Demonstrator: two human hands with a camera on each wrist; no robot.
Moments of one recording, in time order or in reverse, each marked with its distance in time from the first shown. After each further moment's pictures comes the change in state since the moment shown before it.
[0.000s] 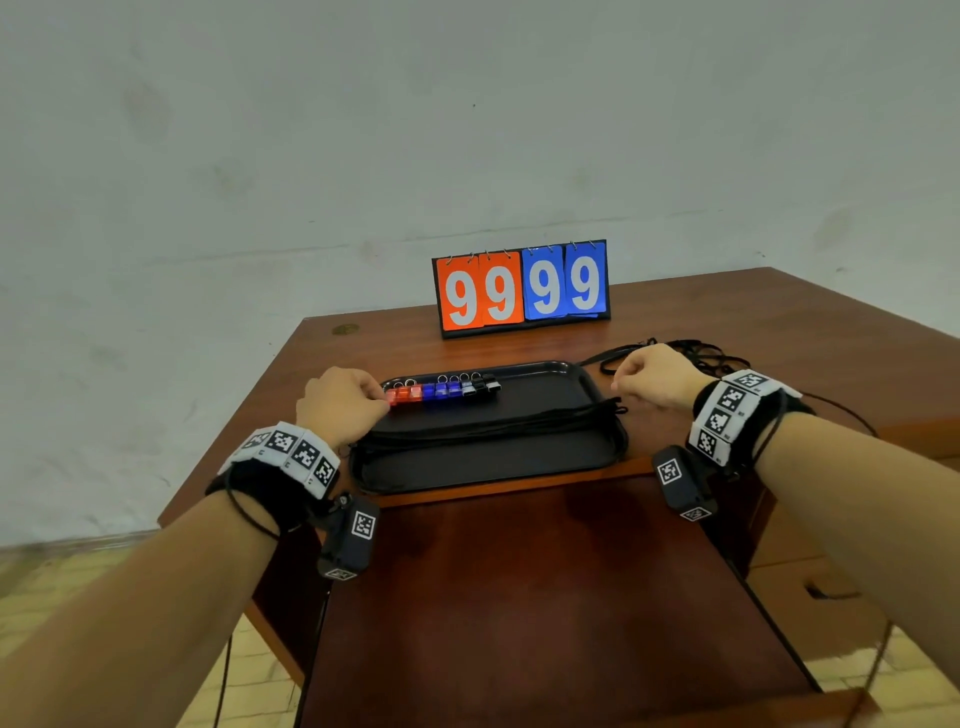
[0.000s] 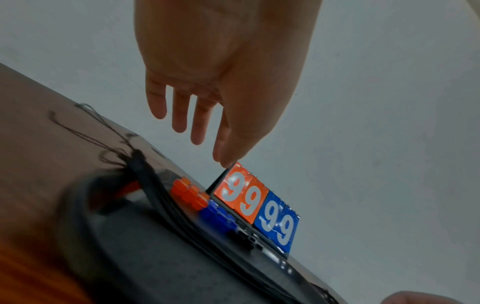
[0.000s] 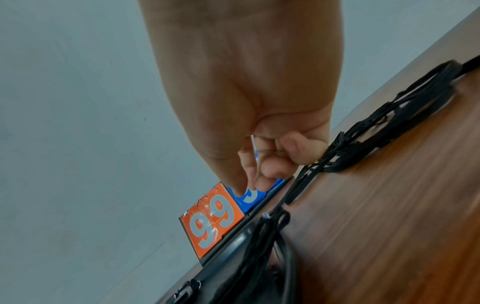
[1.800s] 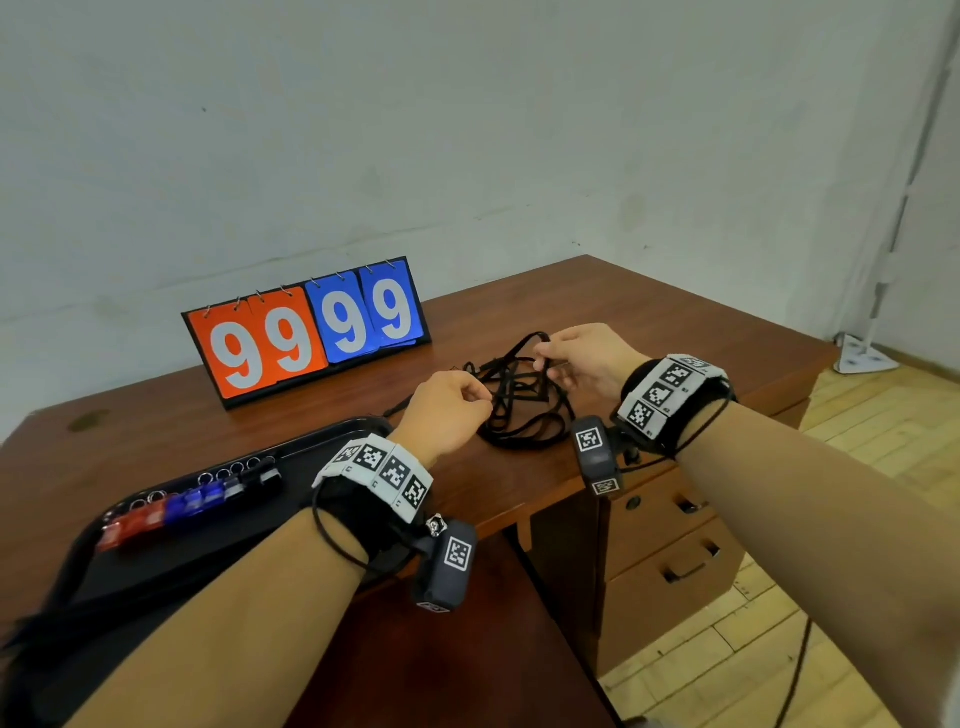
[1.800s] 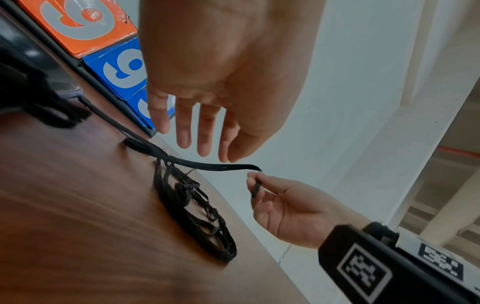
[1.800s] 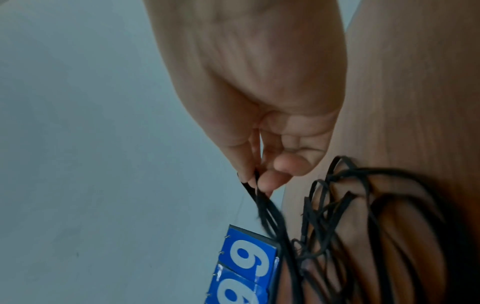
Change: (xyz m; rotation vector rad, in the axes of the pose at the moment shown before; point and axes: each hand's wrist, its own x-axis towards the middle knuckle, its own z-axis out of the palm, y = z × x) left_hand 0.015 0.320 0.172 -0.347 -0.358 0.473; right_hand 0.057 0.127 -0.114 0.730 0.151 0.254
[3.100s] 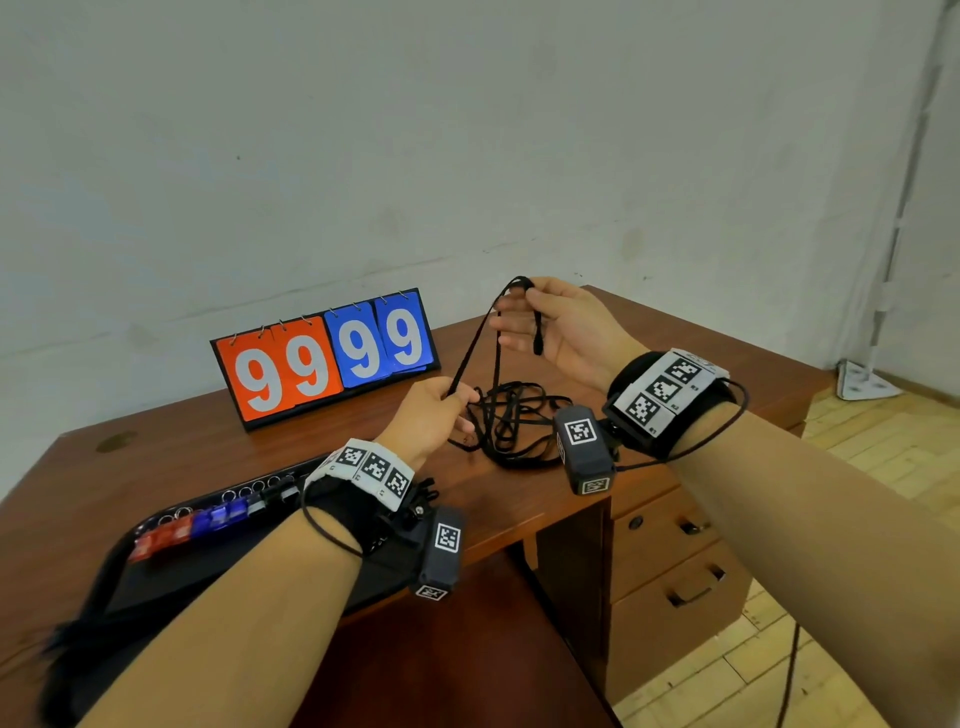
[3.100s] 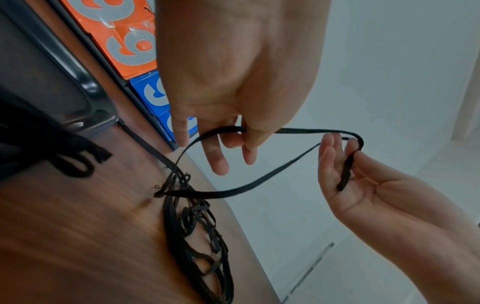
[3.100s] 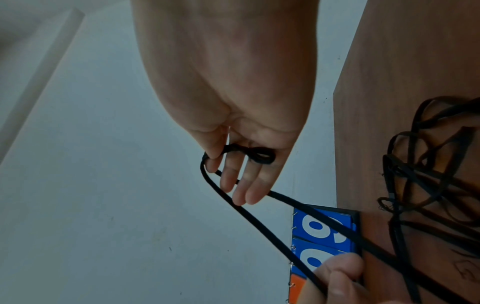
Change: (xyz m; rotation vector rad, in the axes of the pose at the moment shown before) left_hand -0.002 -0.001 -0.027 -0.316 0.045 -0.045; right_hand -0.049 -0.073 0.021 0.604 -0.283 -0.294
